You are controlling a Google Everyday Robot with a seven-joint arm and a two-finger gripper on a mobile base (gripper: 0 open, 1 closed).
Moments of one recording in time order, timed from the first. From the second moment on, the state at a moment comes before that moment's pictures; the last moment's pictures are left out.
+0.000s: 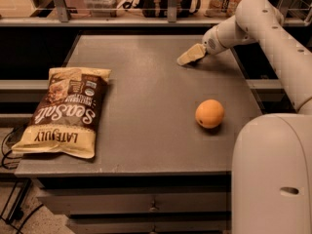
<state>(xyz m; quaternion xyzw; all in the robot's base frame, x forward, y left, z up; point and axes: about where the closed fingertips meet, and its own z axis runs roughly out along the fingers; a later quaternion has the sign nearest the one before) 0.826 -0.137 0.836 -0.37 0.83 0.14 0.39</state>
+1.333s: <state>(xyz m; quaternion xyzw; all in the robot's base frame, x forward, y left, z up) 0.794 -0.092 0.898 -0.45 0.78 0.15 0.39</state>
